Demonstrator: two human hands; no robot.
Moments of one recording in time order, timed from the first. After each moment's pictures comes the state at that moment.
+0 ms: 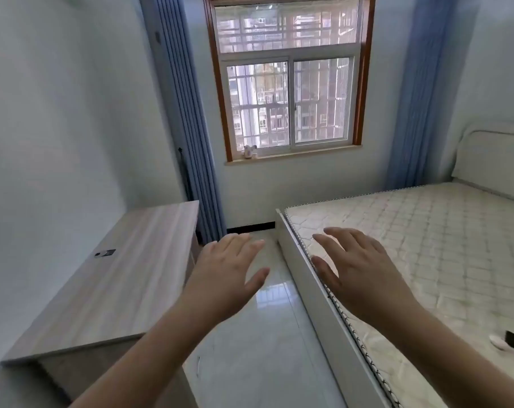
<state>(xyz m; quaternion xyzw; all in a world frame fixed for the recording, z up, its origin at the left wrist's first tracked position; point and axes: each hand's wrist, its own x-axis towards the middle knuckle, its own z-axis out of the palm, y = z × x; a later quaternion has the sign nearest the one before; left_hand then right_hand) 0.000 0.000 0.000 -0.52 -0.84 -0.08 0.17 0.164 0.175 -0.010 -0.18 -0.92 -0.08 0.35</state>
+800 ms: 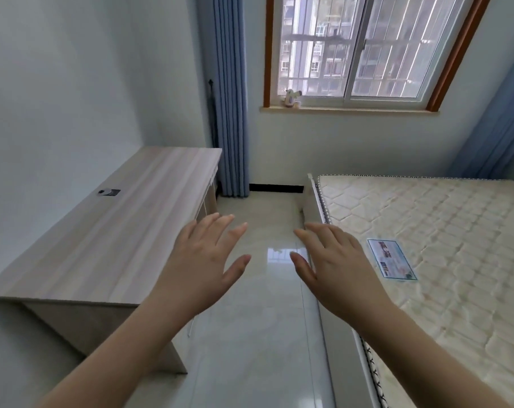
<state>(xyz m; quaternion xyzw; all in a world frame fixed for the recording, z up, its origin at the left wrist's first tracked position) -0.163 0.102 -0.079 -0.42 -0.89 -0.09 0.16 -0.043 0.308 -0.085 -0.10 -0.97 0.00 0.24</state>
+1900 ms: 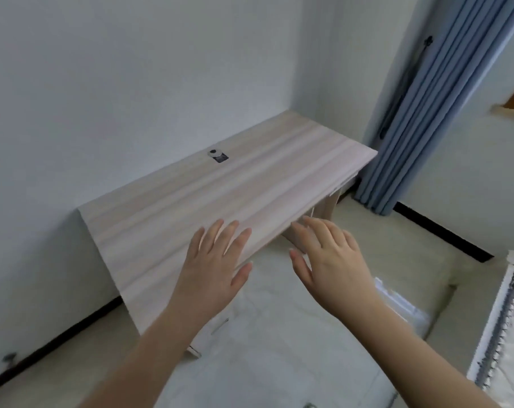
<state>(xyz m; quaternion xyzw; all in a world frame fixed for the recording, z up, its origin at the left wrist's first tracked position) -0.505 0.211 -0.180 -0.04 -0.99 0.01 0.13 -0.556 0.432 -0.142 0.28 -0.94 0.09 0.16</state>
